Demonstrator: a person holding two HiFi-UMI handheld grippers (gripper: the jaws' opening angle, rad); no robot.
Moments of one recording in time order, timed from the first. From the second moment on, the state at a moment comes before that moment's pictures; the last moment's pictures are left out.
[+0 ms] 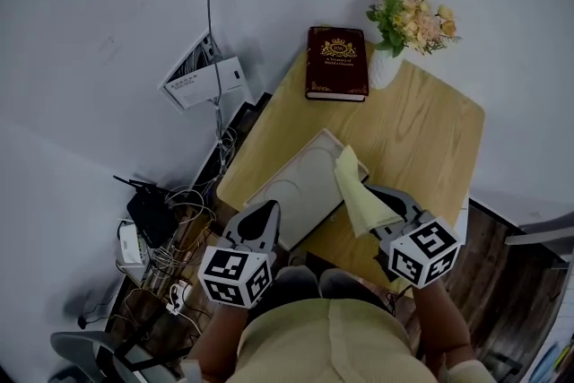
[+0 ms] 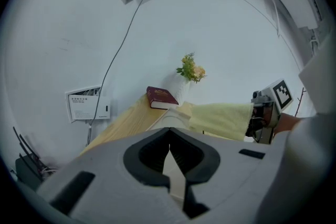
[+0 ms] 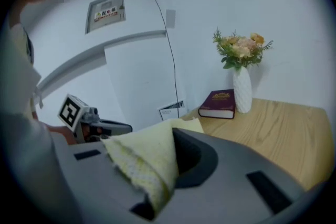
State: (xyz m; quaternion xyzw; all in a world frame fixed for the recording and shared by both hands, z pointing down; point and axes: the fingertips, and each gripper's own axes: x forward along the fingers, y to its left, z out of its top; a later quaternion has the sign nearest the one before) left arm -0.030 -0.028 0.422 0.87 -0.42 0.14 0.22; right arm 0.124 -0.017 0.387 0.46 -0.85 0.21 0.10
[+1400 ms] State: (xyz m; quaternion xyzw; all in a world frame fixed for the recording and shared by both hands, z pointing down) left arm -0.064 0.020 0.446 0.81 -0.52 0.14 0.23; right arm 0.040 0.081 0.458 0.22 -0.91 0.29 0.19
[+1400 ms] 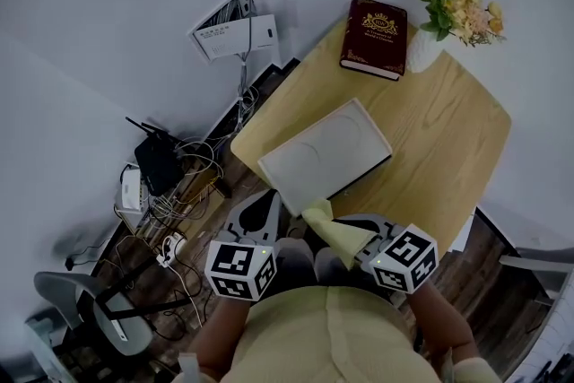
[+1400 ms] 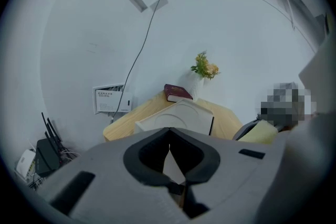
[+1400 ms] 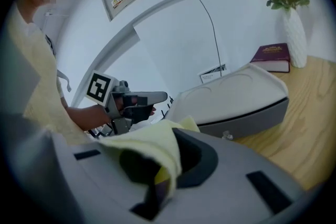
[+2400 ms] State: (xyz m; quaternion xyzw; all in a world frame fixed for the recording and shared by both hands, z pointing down) left arm -0.072 0.020 0.457 0.81 -0.51 0.17 0.22; right arm 0.060 0.052 0.512 0.36 -0.84 0.35 0.20
